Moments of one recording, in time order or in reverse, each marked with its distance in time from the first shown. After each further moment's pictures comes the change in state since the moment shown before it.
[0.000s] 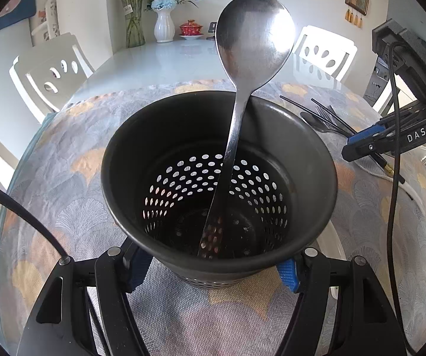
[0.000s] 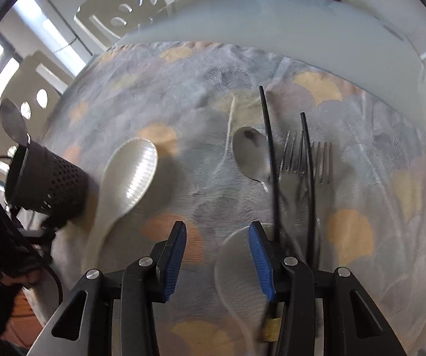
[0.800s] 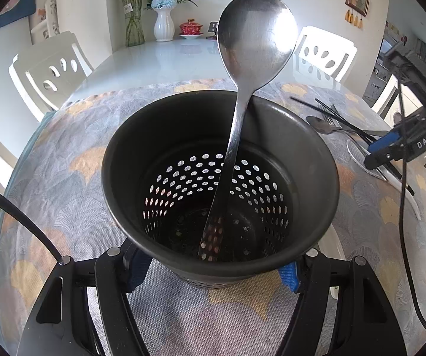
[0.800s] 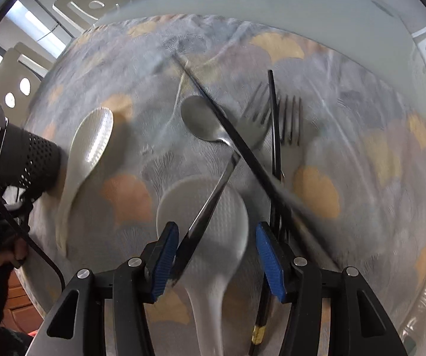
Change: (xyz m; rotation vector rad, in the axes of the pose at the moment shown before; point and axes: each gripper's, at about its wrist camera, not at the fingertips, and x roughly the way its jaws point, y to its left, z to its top) left arm 0.002 0.000 -0.001 -0.005 0.002 -0.007; right arm -0.004 -0.035 -0.017 0.040 0.132 -0.050
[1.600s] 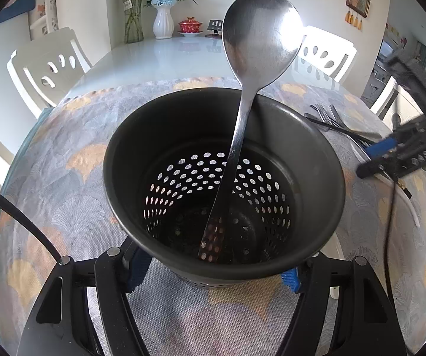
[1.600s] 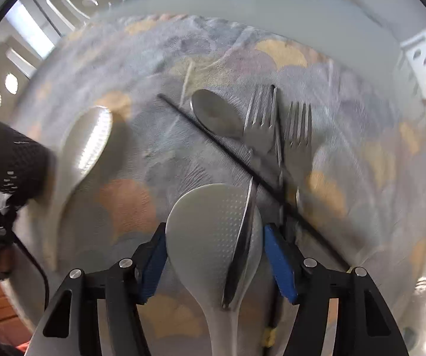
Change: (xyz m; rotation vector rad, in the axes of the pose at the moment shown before) left arm 0.003 0.004 0.002 -0.011 0.010 -0.017; right arm 0.008 0.028 -0.005 0.007 -0.031 -0.063
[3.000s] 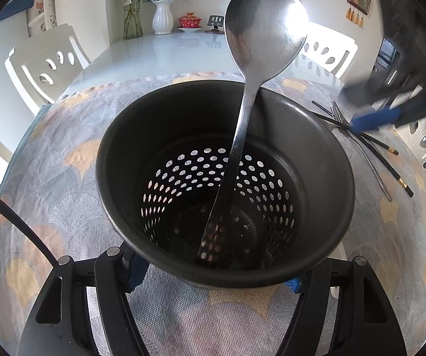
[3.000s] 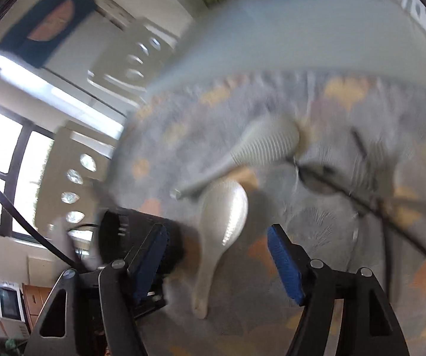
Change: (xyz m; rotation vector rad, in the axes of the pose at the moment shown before) left arm 0.005 0.001 0.000 0.002 0.021 0.000; right arm -0.037 0.036 0.029 0.252 -0.148 0.393
